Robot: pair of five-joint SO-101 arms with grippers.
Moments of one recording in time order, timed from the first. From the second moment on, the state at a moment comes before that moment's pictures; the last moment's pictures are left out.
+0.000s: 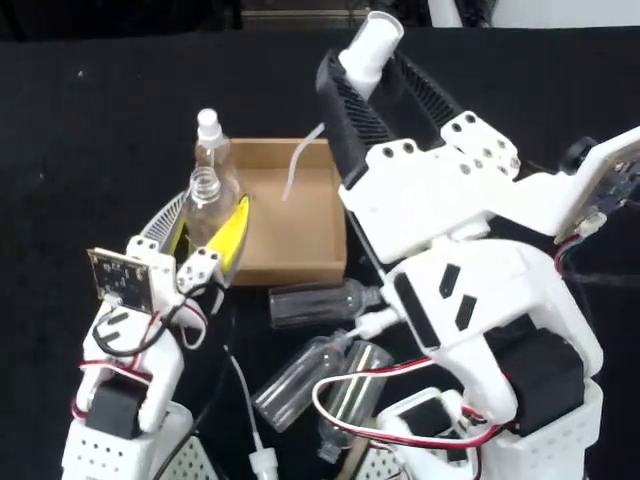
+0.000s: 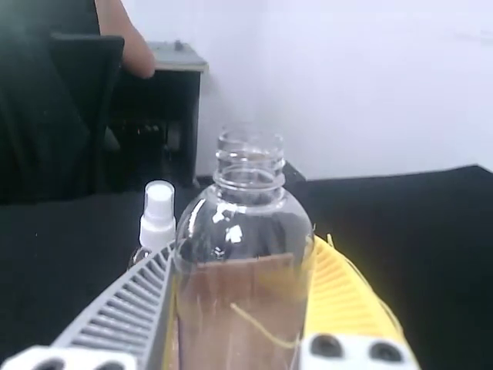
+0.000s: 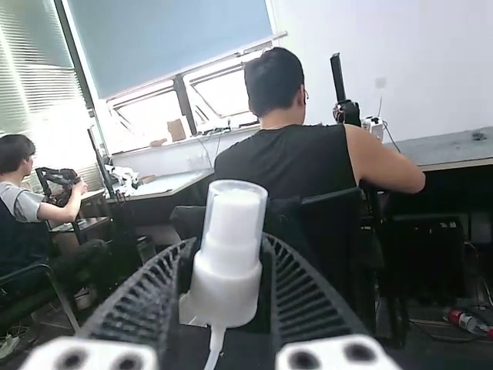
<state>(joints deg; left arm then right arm) 10.5 -102.5 83.6 25.5 2.2 -24.4 -50.9 5.8 44.9 -15.1</state>
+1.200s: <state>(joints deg) 20.7 -102.2 96.1 5.5 2.2 -29.5 -50.9 21.1 25.1 -5.4</state>
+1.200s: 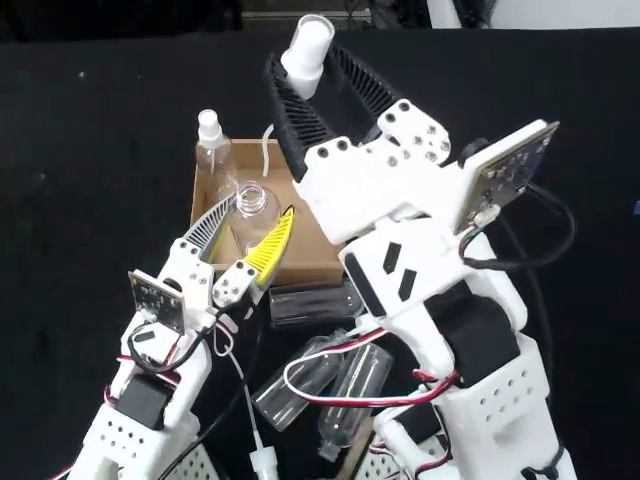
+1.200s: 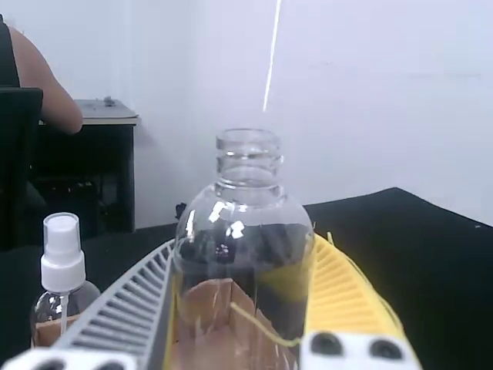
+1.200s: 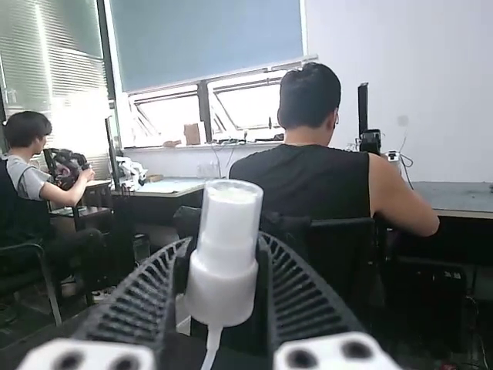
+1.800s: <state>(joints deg) 20.8 -102.2 96.1 5.5 2.2 -33.9 -53.7 21.1 28.9 -4.7</state>
